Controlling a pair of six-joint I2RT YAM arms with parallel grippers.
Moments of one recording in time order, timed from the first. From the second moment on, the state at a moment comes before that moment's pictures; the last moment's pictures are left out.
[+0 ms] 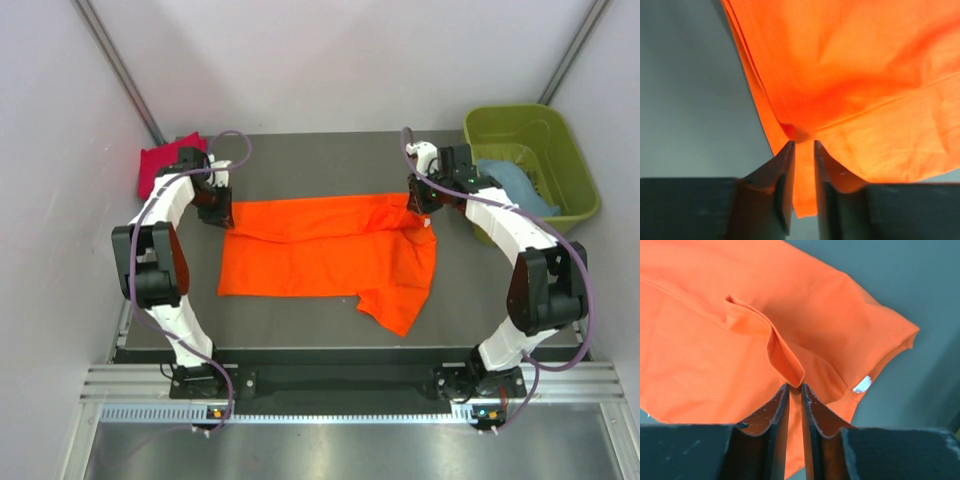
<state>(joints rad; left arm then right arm) 0.09 1.86 1.48 -0.83 0.29 0.17 0.22 1.63 1.26 -0.44 -0.33 -0.19</state>
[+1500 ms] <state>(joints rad) 0.07 2.32 1.94 -0.88 0.37 -0.08 0.22 2.04 1.44 -0.36 -0.28 0.14</state>
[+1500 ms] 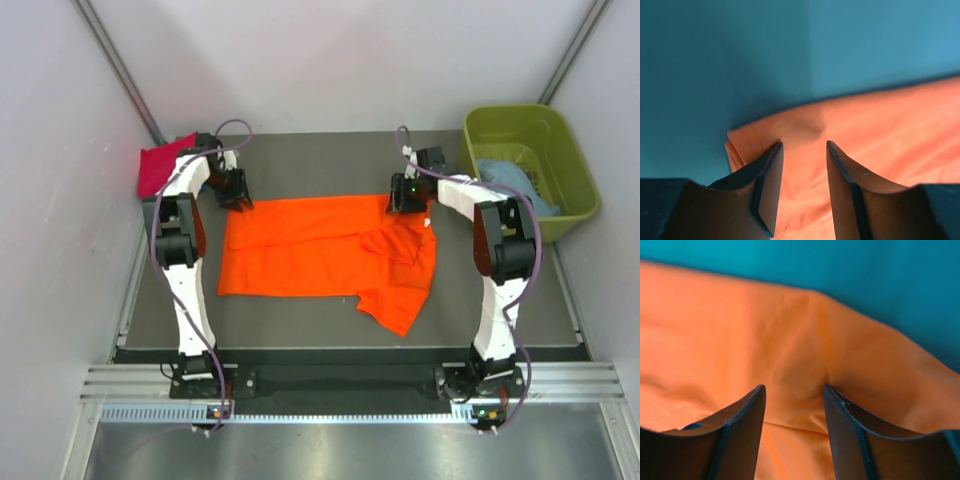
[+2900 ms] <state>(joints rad) 0.11 2.30 2.01 -0.86 0.26 0.00 0.19 2.25 1.71 -0.28 -0.33 0.36</state>
